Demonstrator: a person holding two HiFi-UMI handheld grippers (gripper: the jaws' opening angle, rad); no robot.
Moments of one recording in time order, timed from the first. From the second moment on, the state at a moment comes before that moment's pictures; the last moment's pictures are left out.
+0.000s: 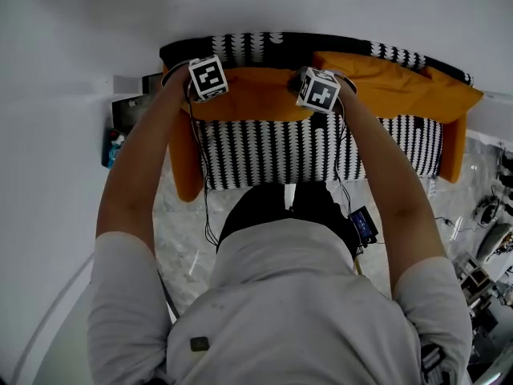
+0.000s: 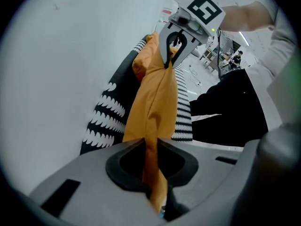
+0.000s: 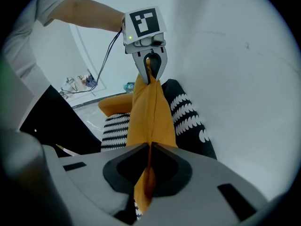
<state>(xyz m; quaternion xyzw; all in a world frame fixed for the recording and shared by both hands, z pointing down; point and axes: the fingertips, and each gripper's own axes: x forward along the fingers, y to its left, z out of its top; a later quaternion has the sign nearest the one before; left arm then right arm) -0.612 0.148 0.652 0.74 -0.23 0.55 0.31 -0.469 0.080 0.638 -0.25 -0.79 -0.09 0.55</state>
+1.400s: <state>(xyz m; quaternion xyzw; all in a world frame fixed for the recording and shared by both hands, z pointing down) -0.661 0.087 0.746 0.73 -0.31 0.53 0.31 -0.515 0.027 0.740 -0.22 -0.79 -0.08 0.57</state>
